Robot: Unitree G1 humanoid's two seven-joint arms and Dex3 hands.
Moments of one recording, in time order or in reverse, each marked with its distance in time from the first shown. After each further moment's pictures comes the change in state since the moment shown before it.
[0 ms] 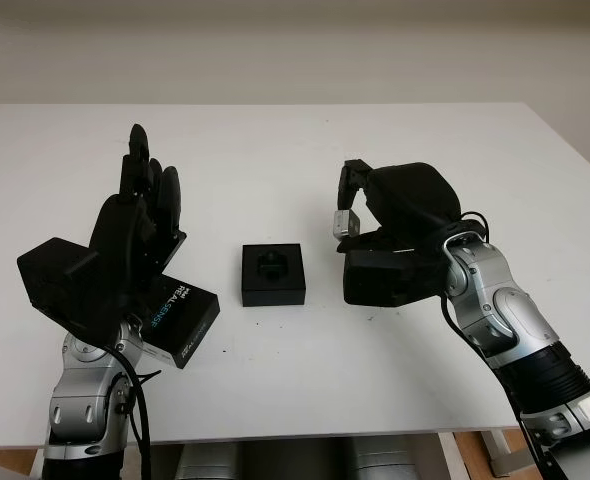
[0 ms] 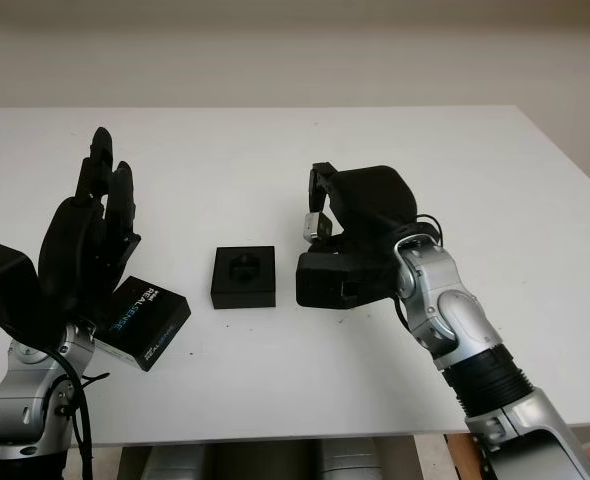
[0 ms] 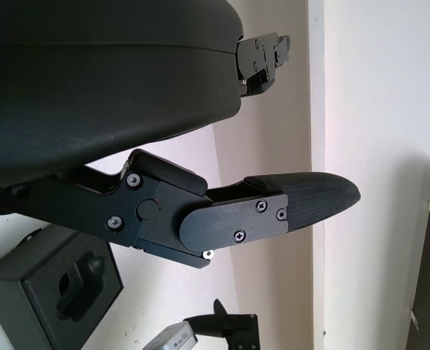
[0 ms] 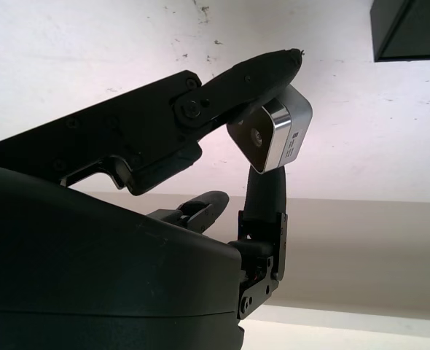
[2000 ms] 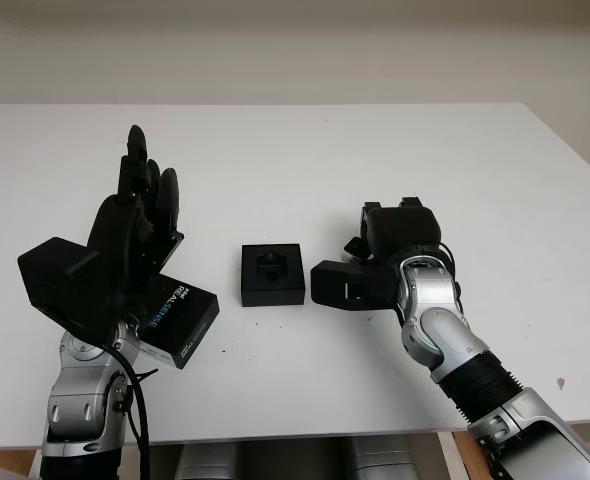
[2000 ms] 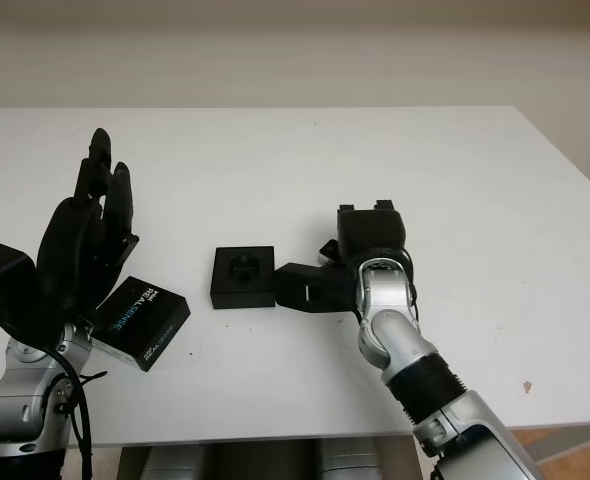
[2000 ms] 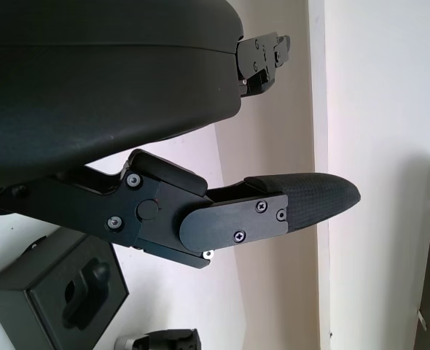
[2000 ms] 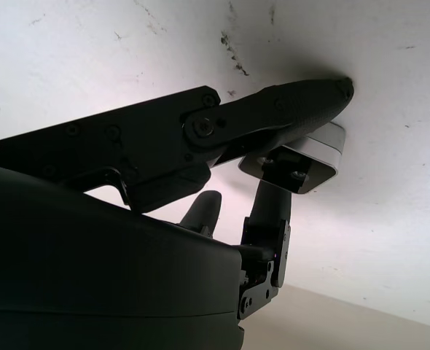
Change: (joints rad) left arm -0.006 0.009 0.010 0.024 0.014 -0.014 -0.019; right arm -0.025 0.182 0.142 0.204 -0.349 0.478 0.131
